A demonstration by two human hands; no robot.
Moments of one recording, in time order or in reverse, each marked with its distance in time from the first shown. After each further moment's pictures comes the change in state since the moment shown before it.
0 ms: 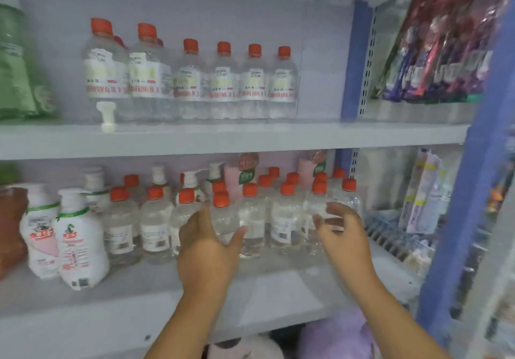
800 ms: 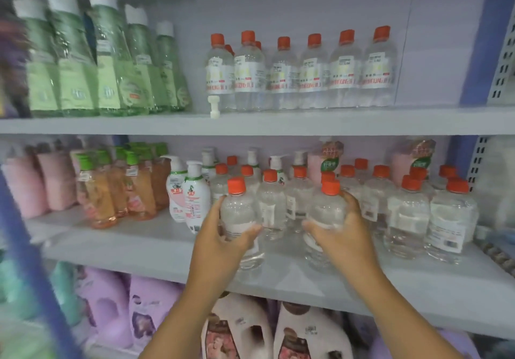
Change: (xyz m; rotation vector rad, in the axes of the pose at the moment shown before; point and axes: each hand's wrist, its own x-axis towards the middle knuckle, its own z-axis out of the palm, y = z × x) left_hand -0.050 -0.039 -0.105 -0.428 0.036 -0.240; right_hand -0.043 -0.042 0.075 0.158 -0.444 -0.043
